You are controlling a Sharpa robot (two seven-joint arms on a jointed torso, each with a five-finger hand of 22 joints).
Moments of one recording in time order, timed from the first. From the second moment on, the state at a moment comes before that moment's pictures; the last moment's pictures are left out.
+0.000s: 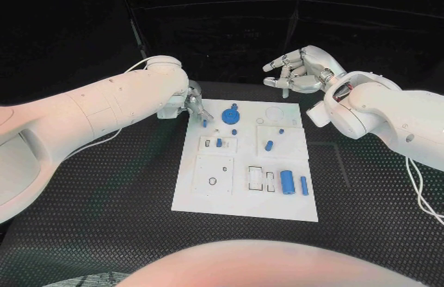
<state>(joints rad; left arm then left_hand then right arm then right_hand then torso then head) 1.27 -0.47 0.02 0.98 -1.20 0.37 -0.53 1.12 -0.03 0.02 0.29 0.18 0.96 0.07 0.46 0.56 1.33 0.00 1.21 1.12 1.47 -0.07 1.57 1.31 0.07 1.37 0.05 1.35 1.27 1.21 -0.78 0.07 1.47 -0.83 -0.33 0.13 1.46 -0.08 0.01 0.20 0.39 0.90 0.16 0.15 0.07 1.13 0.07 1.02 0.90 1.47 0.00 1.29 1.13 0.16 1.03 0.10 1.00 0.50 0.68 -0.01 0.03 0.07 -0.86</state>
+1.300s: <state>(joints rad) 1.27 -0.46 0.02 0.98 -1.17 0.39 -0.53 1.33 0.07 0.08 0.20 0.18 0.98 0.06 0.44 0.52 1.33 -0.01 1.21 1.11 1.47 -0.07 1.57 1.31 0.07 1.37 0.05 1.35 1.28 1.21 -0.78 0.07 1.47 -0.83 -0.33 0.13 1.46 -0.08 0.01 0.20 0.39 0.90 0.16 0.16 0.07 1.13 0.07 1.02 0.90 1.47 0.00 1.29 1.13 0.16 1.03 0.10 1.00 0.50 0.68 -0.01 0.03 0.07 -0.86</state>
